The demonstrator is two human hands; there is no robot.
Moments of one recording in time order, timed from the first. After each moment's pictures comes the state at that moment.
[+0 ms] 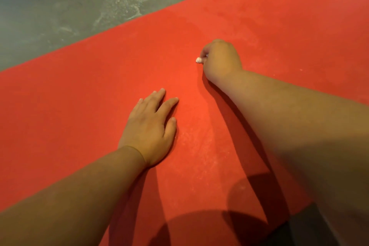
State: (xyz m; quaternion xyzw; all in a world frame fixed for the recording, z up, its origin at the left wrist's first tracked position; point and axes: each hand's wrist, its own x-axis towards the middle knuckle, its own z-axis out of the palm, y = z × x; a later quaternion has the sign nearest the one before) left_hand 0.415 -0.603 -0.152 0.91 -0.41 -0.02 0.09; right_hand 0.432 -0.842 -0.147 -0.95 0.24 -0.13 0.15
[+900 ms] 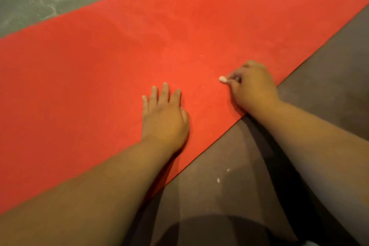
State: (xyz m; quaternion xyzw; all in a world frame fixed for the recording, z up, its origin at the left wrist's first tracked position) left_hand 0.259 -0.758 -0.149 0.91 -0.39 -0.07 0.10; right_hand 0.162 -0.938 -0.138 -0.92 0.34 -0.18 0.12
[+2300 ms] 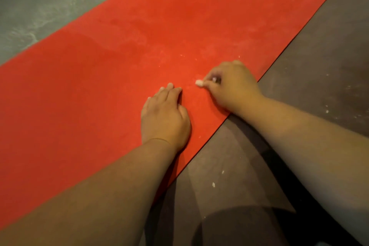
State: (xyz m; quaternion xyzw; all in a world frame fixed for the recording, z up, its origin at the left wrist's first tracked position) left_hand 0.251 -0.786 -0.157 0.89 -0.43 -0.03 0.17; right_hand 0.162 -0.935 -0.150 -0.90 0.33 -0.18 0.21
